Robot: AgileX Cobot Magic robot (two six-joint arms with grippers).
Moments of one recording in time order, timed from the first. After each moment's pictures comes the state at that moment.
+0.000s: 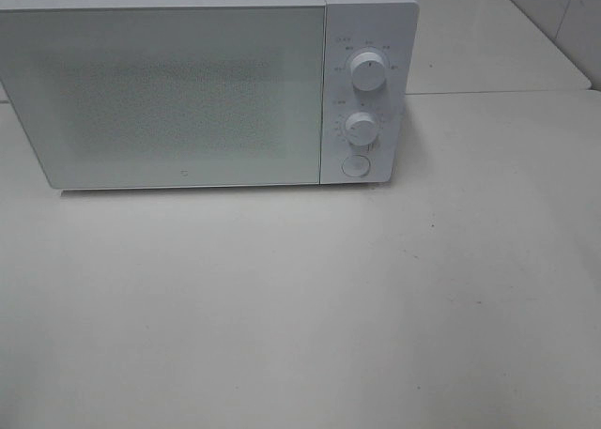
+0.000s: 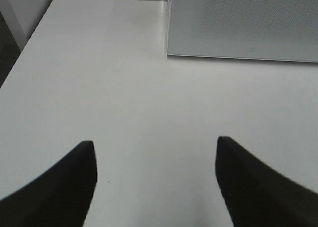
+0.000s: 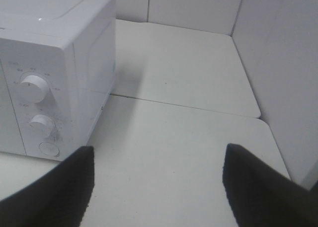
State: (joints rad) left arm 0.08 0.00 -0.52 -0.09 1.09 0.03; right arm 0.09 0.59 -0.52 -0.05 0.22 -0.09
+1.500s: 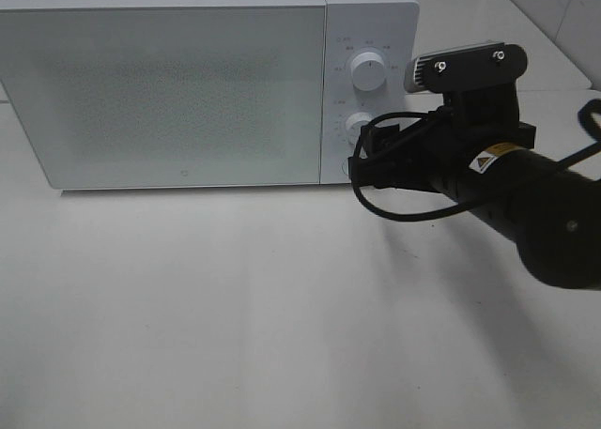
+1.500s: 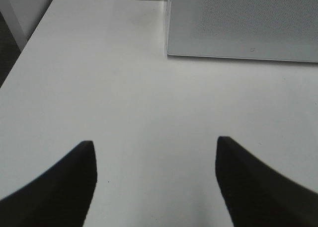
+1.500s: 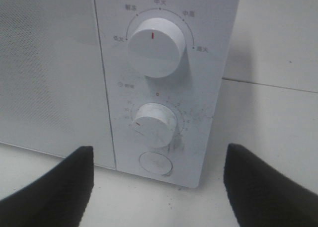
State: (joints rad) left arm 0.08 0.00 -0.52 -0.09 1.09 0.03; right arm 0.65 1.66 -0.52 0.58 -0.88 -0.35
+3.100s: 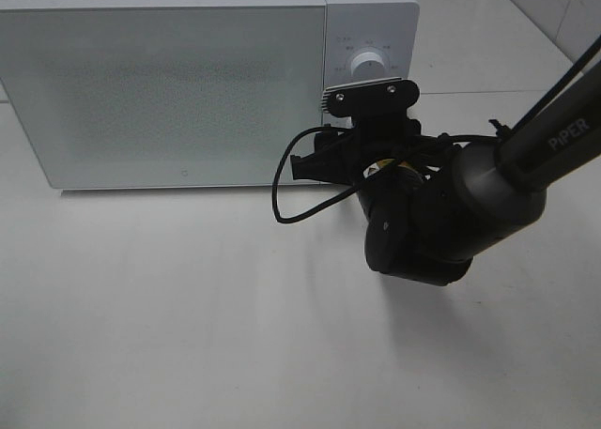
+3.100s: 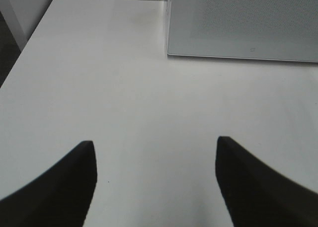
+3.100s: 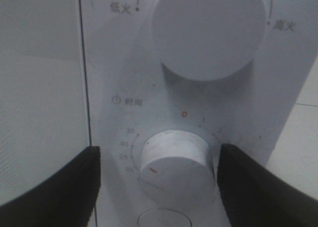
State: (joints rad) left arm 0.08 0.00 -0.52 -0.09 1.09 0.03; right arm 0.72 2.11 -0.86 0.79 -1.13 -0.43
